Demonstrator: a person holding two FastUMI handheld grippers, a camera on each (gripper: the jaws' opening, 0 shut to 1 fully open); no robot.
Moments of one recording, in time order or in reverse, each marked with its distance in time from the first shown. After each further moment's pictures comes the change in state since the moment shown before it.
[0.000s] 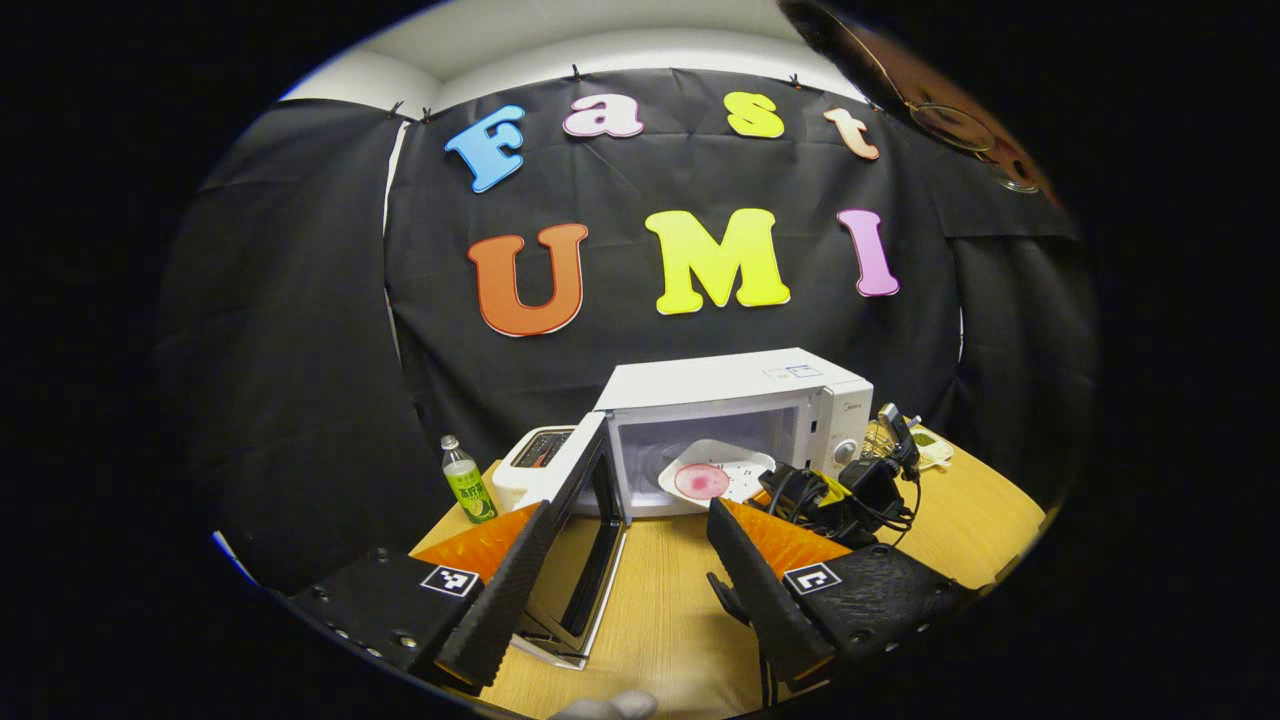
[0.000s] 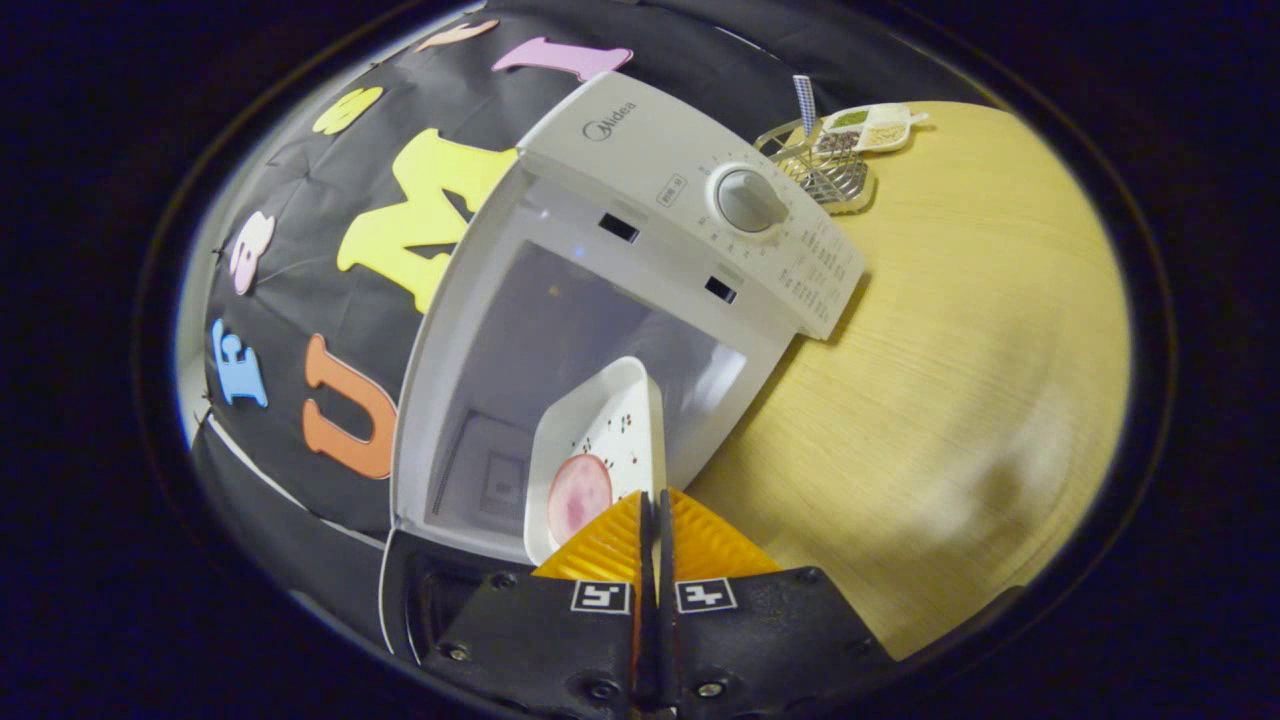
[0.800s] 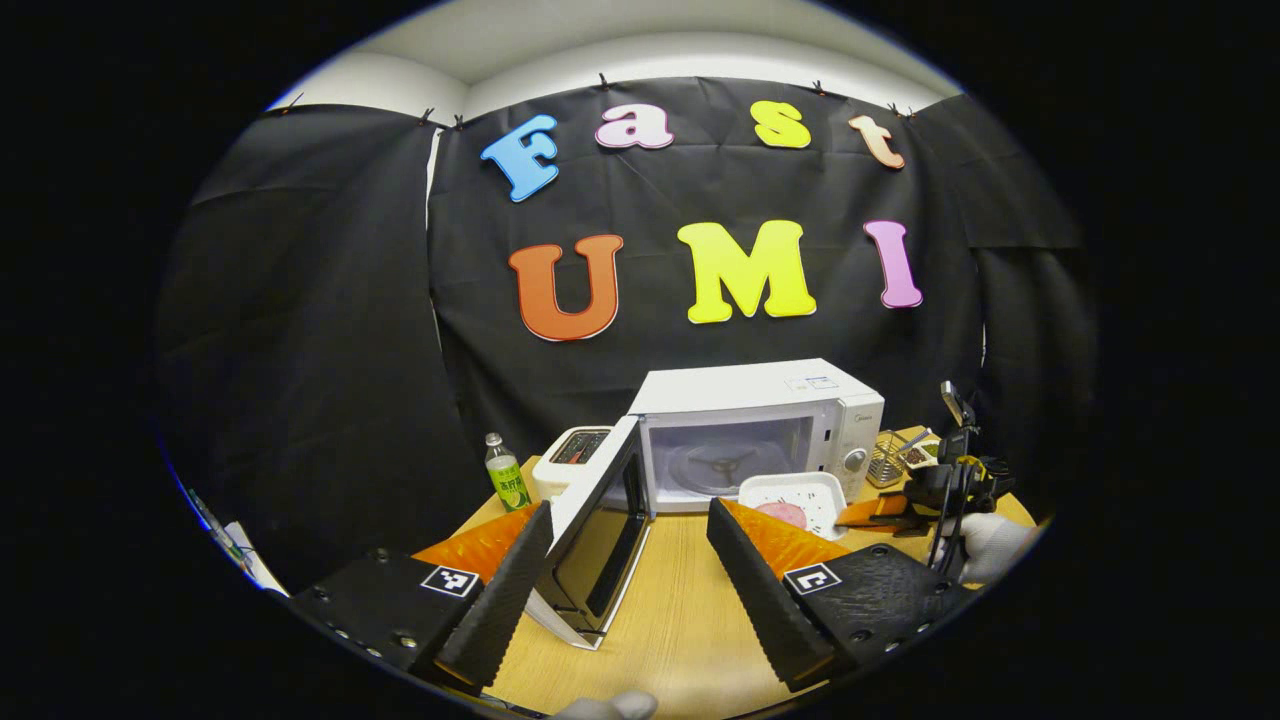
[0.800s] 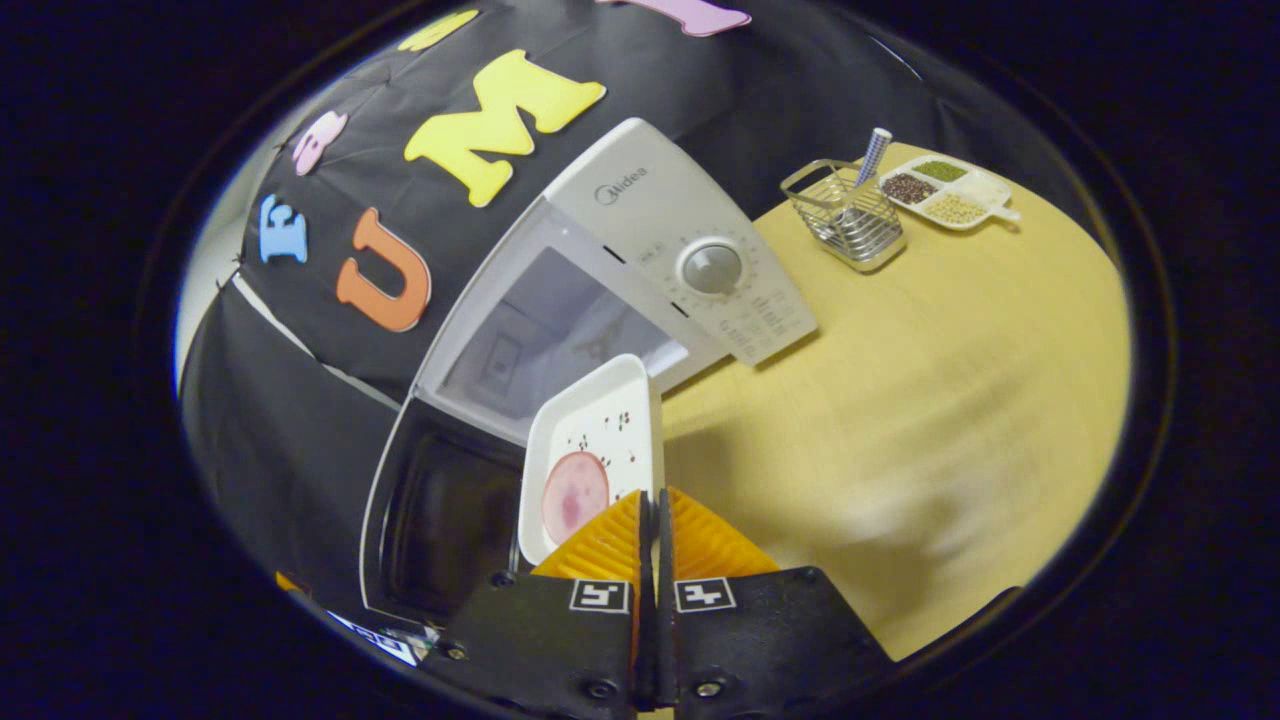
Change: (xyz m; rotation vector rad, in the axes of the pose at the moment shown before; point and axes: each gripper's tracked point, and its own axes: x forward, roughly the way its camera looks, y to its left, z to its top) left arm -0.044 0.011 0.019 -0.029 0.007 0.093; right arm -0.101 -0.048 0.047 -0.318 0.371 0.085
